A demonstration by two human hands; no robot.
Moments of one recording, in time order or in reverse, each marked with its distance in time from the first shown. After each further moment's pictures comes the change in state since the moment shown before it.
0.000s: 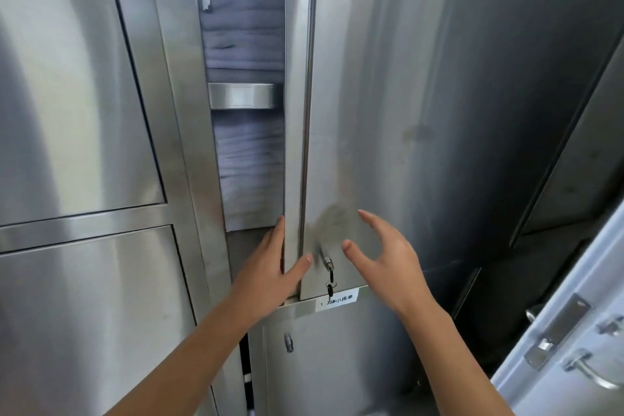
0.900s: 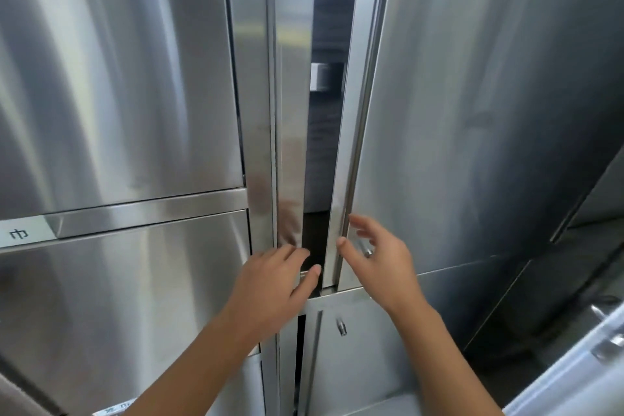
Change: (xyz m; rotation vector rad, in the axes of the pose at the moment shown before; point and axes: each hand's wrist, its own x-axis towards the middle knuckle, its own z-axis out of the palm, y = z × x) left_hand -0.061 -0.055 -0.094 0.528 0.047 0.215; right_hand -0.016 -0.076 0.115 0.114 -0.073 0.059
